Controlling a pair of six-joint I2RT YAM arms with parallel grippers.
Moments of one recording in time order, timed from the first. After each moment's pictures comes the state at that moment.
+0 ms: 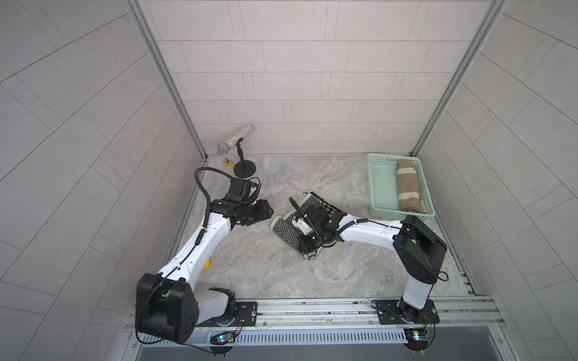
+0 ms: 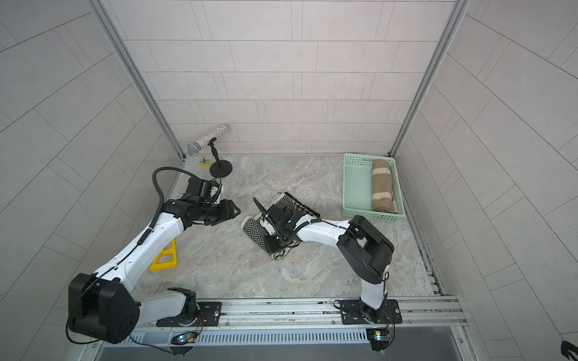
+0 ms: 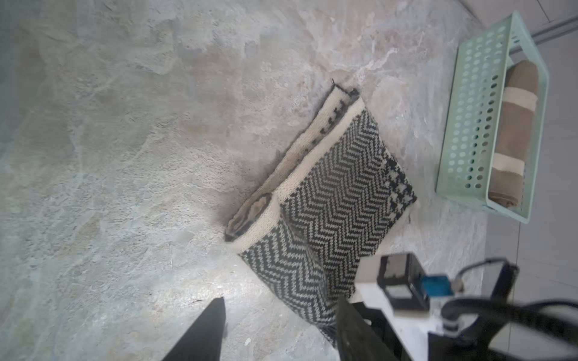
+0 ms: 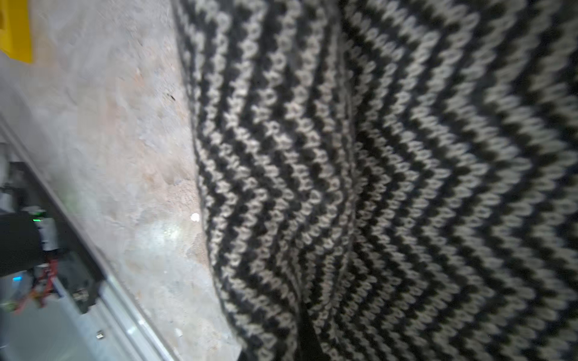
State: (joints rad) left arm -0.23 1.24 0.95 -0.69 0.34 -0.51; right arm 0.83 1.81 1.14 -0.45 -0.40 0.46
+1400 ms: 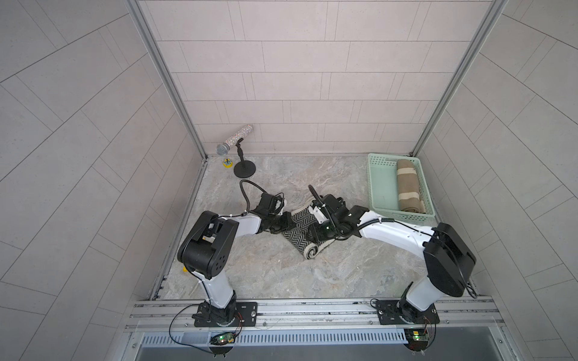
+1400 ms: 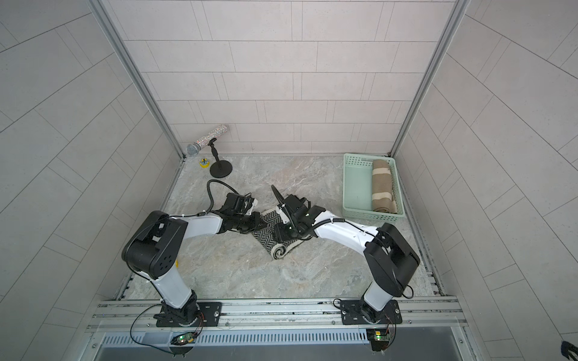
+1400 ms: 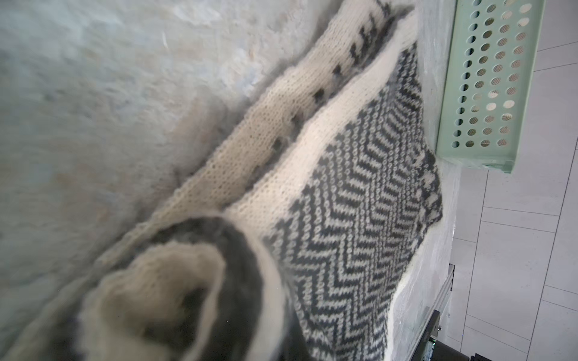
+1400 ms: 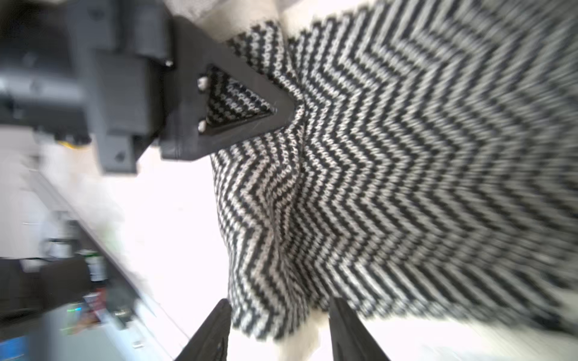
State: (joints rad) left arm -0.38 1.74 0.79 -0.01 0.53 -0.59; right arm 0.83 1.59 1.11 -0.57 -0.14 0.47
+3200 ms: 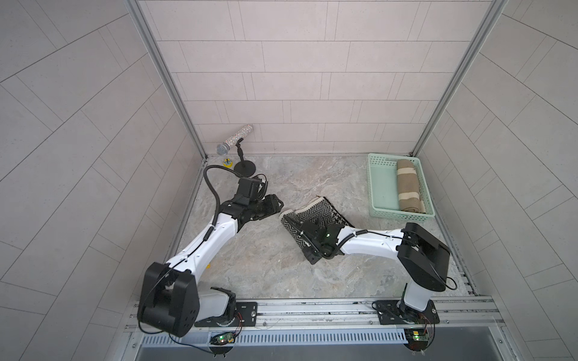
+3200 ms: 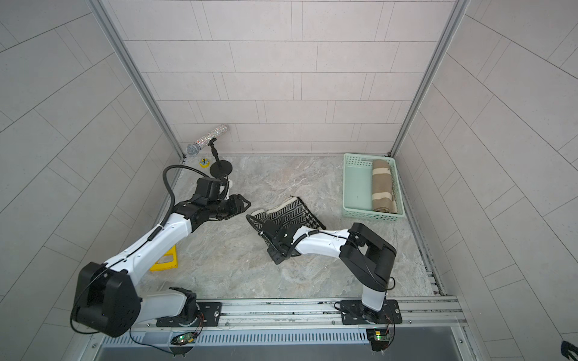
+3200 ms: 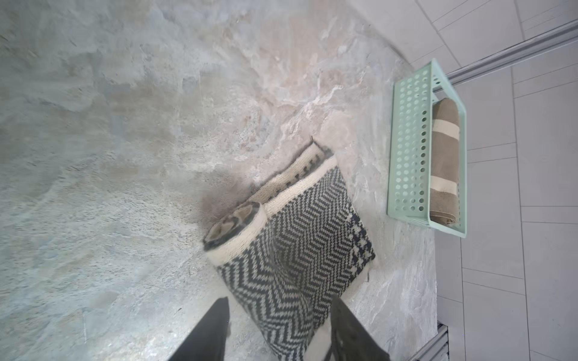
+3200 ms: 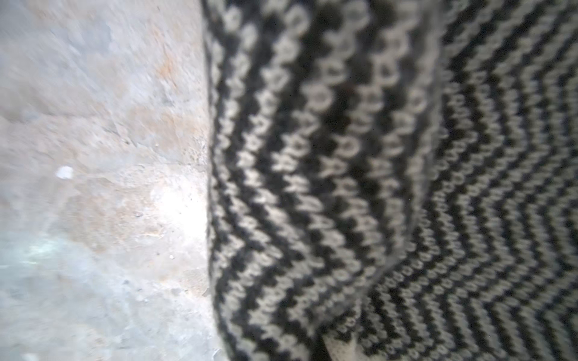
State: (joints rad) left arm -0.30 1.27 0.93 -0.46 0.33 -0.61; right arm 0.95 1.74 1.05 -0.51 -0.02 0.38
